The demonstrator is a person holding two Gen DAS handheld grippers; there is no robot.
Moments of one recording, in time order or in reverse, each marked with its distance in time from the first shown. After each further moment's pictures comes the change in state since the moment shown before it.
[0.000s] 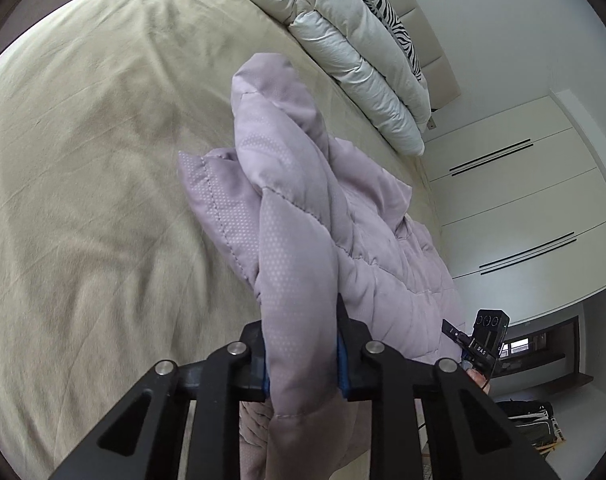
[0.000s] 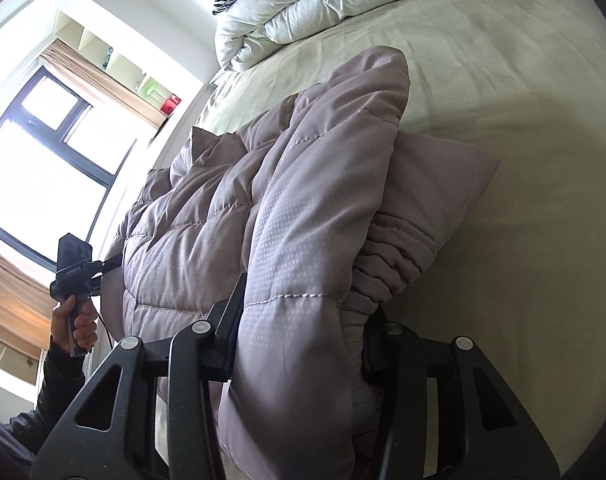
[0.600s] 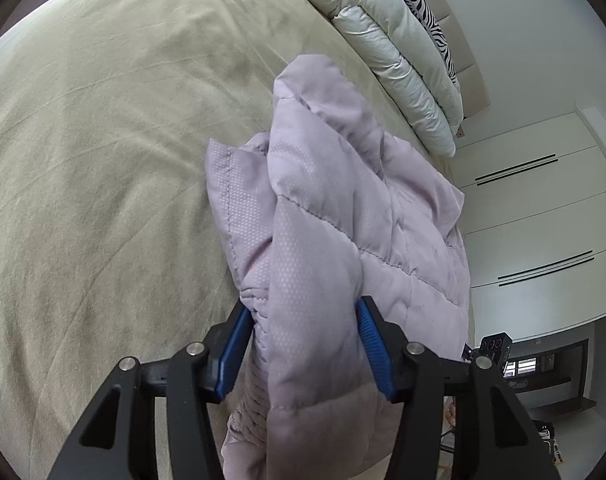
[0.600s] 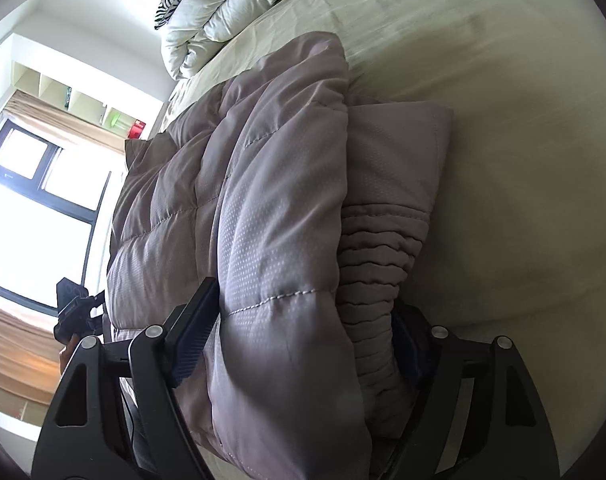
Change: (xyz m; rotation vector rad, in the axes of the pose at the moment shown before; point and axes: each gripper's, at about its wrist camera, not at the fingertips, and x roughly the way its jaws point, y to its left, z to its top) left arm -0.008 0.029 -0.042 -0.086 -0.024 0.081; right arm 0.008 -0.037 -0.068 0.232 -0.020 -0.058
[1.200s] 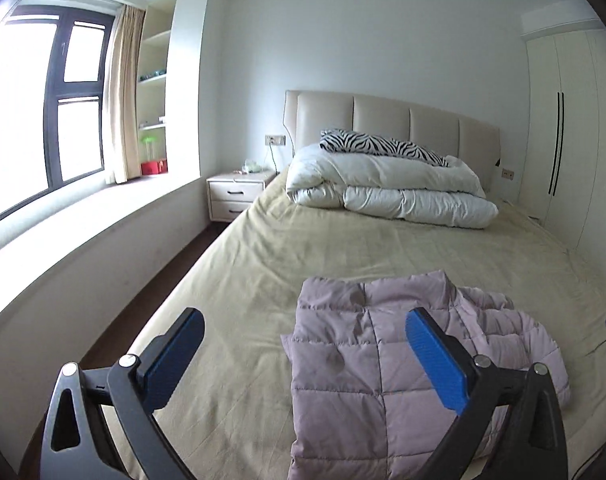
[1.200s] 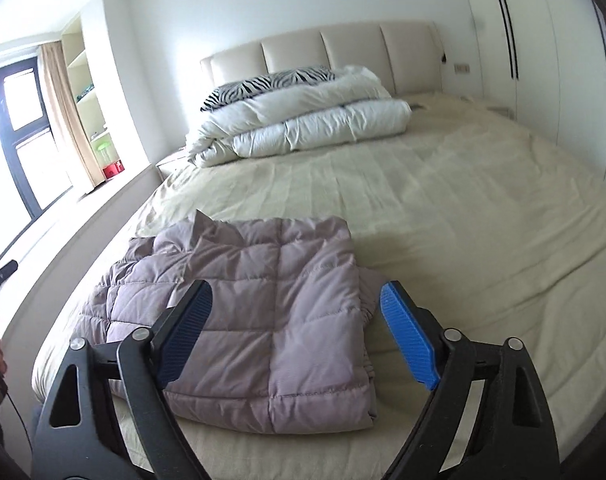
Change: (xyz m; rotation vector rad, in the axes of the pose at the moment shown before) left arm -0.161 -0.173 -0.147 0.540 -0.779 0.561; right arm -0.165 0.149 -0.111 -0.419 -0.559 -0.328
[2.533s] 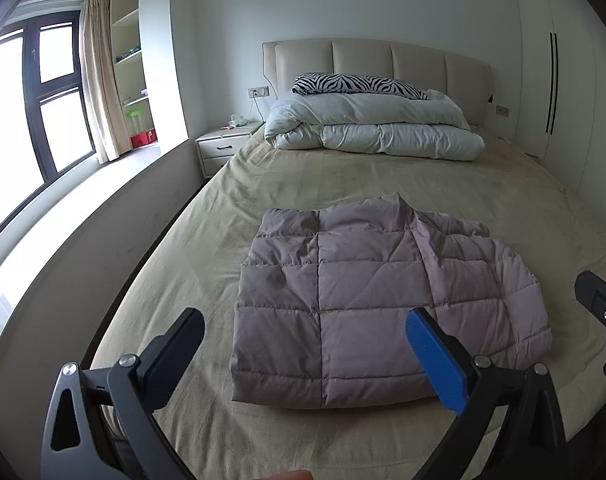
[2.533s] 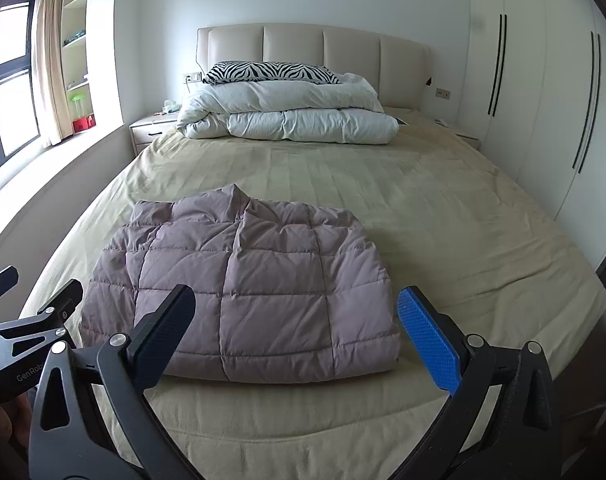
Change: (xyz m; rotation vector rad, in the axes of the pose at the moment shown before) left arm -0.020 -0.095 -0.029 0.109 0.253 0.010; right arm -0.073 0.161 0.004 -0.130 0.100 -0.197
